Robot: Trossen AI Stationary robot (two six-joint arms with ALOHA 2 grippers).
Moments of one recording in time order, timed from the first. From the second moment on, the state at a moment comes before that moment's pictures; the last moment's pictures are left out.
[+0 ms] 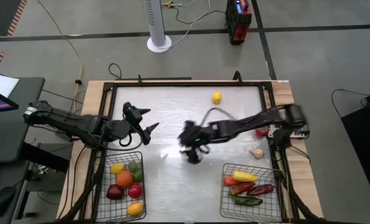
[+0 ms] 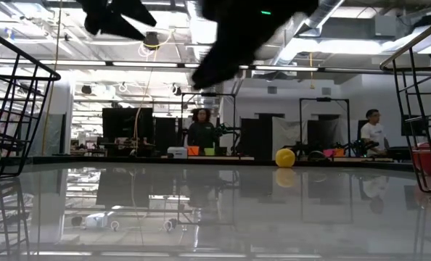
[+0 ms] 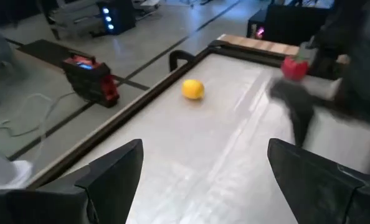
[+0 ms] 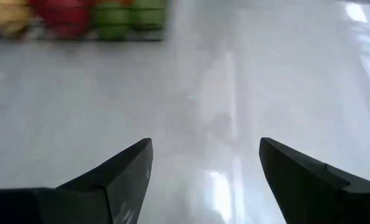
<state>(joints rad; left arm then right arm) -0.23 0.97 0.80 -0.32 -0.77 -0.34 0.12 1.74 1.23 -0.19 0.10 -0.01</state>
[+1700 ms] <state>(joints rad) -0.12 1.31 0.87 0.01 -0.34 -0.29 0.21 1.27 0.76 -1.26 -0.08 0.49</state>
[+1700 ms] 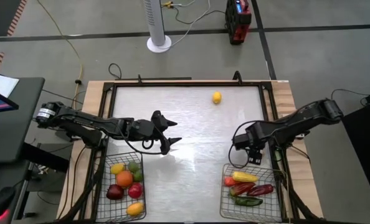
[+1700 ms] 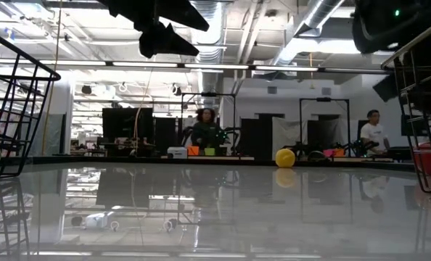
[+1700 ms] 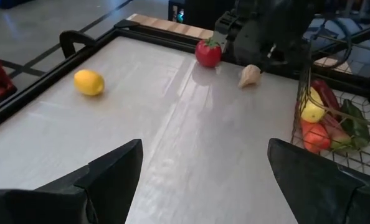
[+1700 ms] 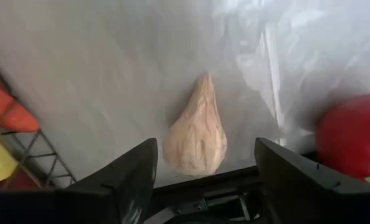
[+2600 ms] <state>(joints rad) -0.12 1.31 0.87 0.01 -0.35 -0.22 0.55 1.30 0.76 -1.28 0.01 0.18</state>
